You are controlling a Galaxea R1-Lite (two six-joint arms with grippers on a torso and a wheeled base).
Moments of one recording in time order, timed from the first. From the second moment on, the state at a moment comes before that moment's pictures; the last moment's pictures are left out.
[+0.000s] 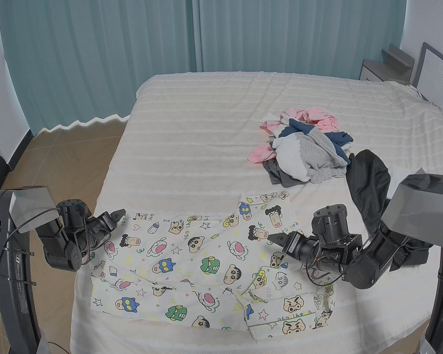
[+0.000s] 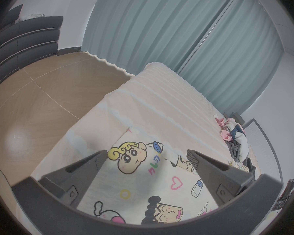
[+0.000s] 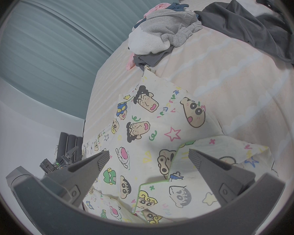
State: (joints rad) left arm 0.10 2.47 -0.85 -1.23 -0.19 -0.55; right arm 0.51 2.22 -0.72 -0.90 -0.06 0.86
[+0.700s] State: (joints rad) left arm 0.11 2.51 -0.90 -1.24 -0.18 -0.55; right arm 0.50 2.22 -0.73 -0.92 -0.06 0.86
